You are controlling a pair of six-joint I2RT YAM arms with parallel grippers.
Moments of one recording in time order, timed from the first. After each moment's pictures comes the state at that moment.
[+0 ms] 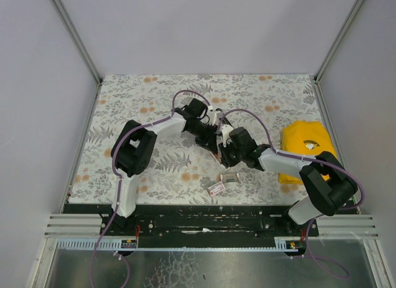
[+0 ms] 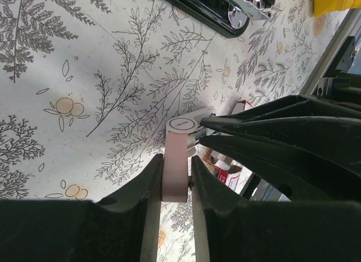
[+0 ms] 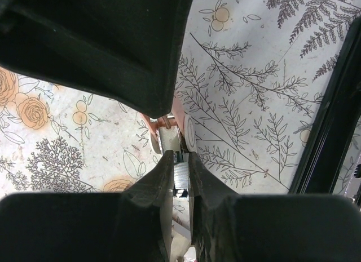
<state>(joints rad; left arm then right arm) -0.55 2.08 1.47 -0.50 0.75 -0.15 0.66 1.53 0.72 -0.02 -0.12 0.06</state>
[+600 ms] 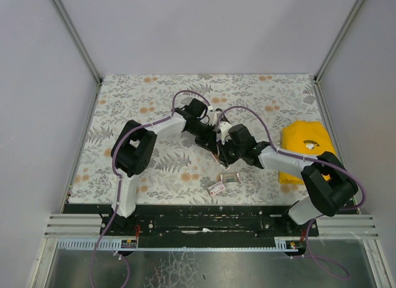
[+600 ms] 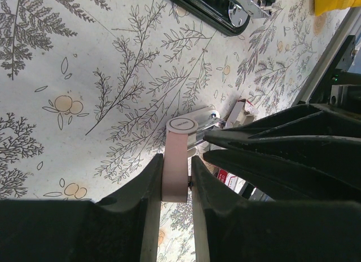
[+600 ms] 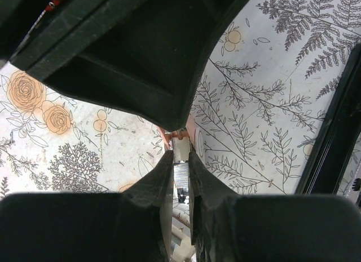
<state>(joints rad) -0.55 2.08 1.47 -0.51 0.75 -0.15 0.66 1.52 0.77 -0.06 -0.16 0.06</state>
